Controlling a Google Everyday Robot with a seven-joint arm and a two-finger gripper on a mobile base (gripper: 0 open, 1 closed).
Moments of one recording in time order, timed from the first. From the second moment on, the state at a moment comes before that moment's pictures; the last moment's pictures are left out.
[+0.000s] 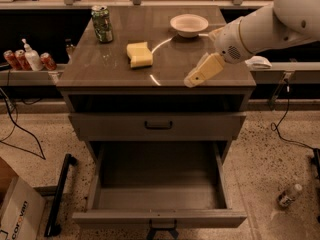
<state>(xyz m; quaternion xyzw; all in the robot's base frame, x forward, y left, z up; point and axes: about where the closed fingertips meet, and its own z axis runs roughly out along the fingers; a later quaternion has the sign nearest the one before) 0.634 -0.117 0.905 -0.50 0.76 0.12 0.40</state>
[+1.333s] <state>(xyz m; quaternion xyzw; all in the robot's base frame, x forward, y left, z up) 0.728 -0.025 0.865 -0.46 0.74 0.18 0.46</state>
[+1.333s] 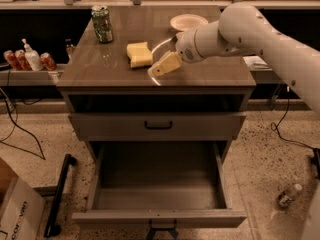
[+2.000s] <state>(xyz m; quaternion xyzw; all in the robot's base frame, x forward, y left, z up) 0.756 0.014 0.852 -0.47 0.72 0.22 0.46</state>
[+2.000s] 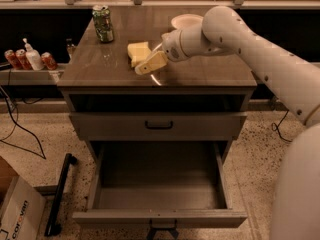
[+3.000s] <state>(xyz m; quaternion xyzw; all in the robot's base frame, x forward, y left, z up) 0.767 0.039 0.841 -0.46 0.72 0.25 0.45</state>
